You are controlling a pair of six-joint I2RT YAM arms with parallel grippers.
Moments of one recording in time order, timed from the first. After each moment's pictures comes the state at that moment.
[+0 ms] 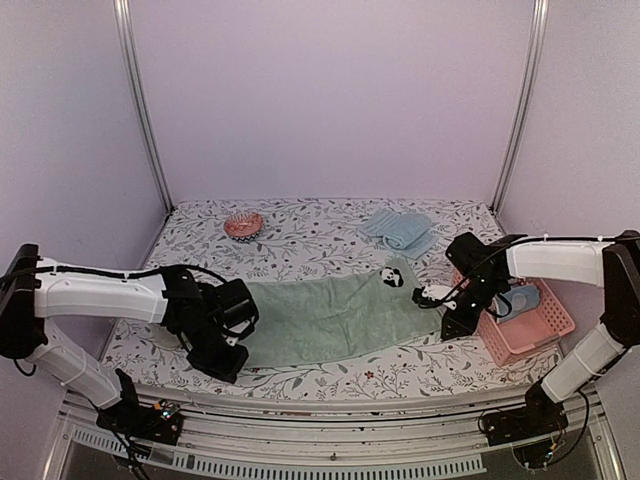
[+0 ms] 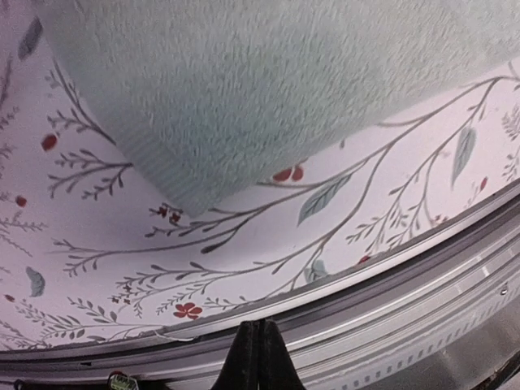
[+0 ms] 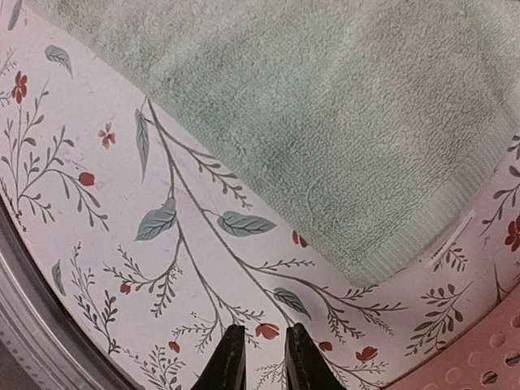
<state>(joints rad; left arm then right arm) -0.98 1.42 0.80 -0.90 0.12 -0.66 0.47 1.53 0.88 -0.80 -0.19 -0.55</state>
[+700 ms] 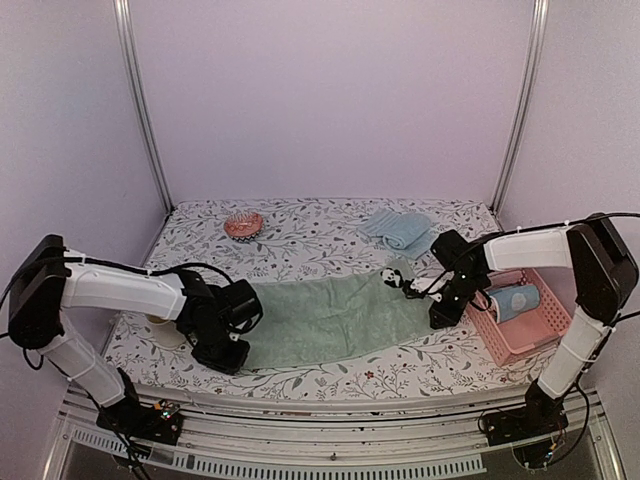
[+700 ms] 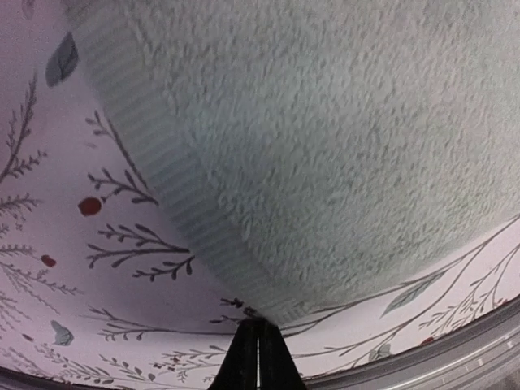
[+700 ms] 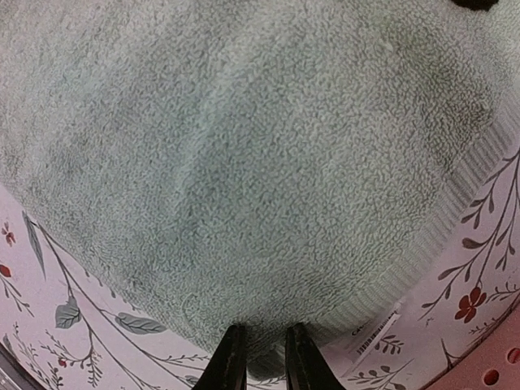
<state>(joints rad) -0.91 1.55 0.81 -0.80 0.01 -0.64 0.47 1.72 0.99 -0.68 -0.11 -0.50</state>
